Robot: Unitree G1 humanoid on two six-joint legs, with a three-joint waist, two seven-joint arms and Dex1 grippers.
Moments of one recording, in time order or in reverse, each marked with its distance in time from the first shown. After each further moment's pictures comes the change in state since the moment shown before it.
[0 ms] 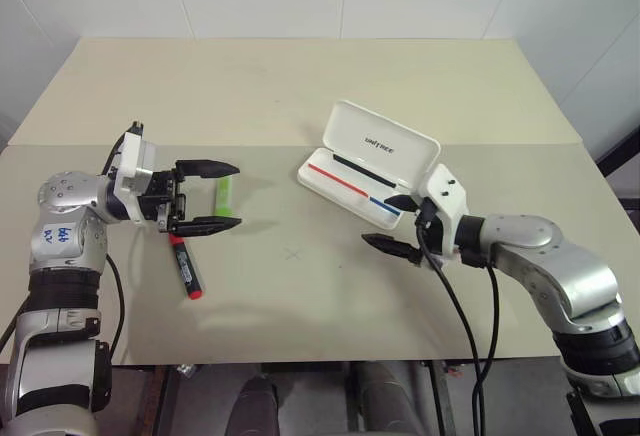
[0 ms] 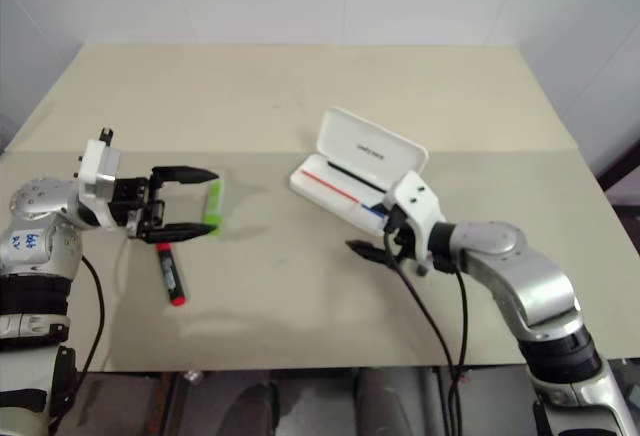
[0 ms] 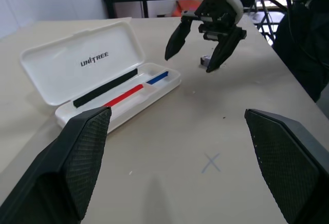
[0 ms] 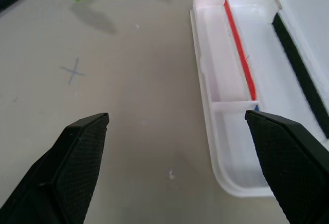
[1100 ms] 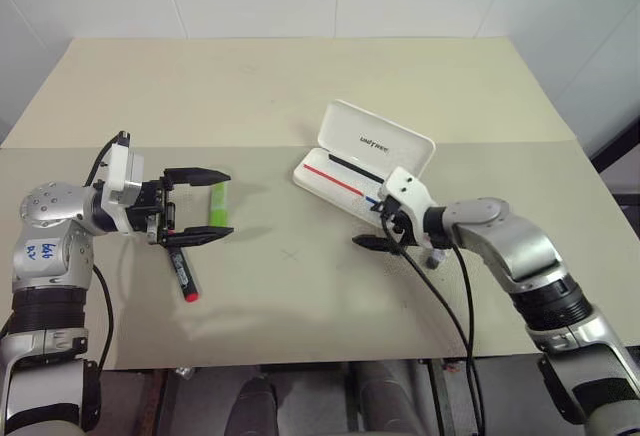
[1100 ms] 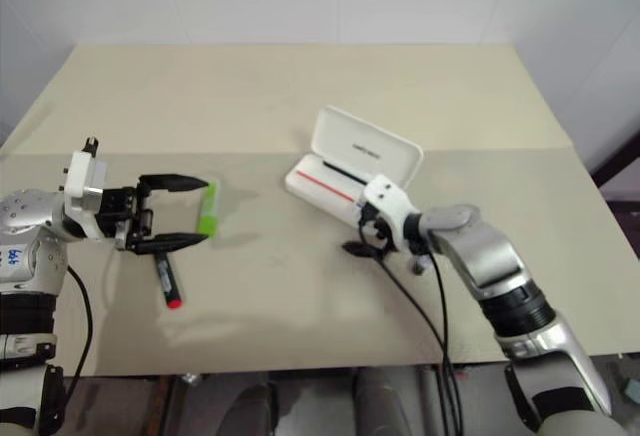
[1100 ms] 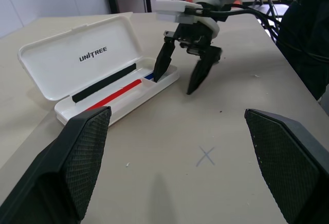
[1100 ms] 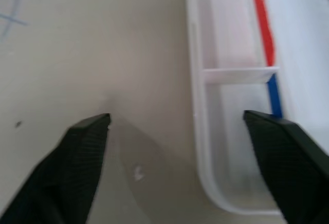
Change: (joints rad) left arm 0.094 0.016 0.049 -0.116 -0.006 0.019 0.038; right arm -0.183 0.072 0.153 0.282 -0.181 -0.007 0.074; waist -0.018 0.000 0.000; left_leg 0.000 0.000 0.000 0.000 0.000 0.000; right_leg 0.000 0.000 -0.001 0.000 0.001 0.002
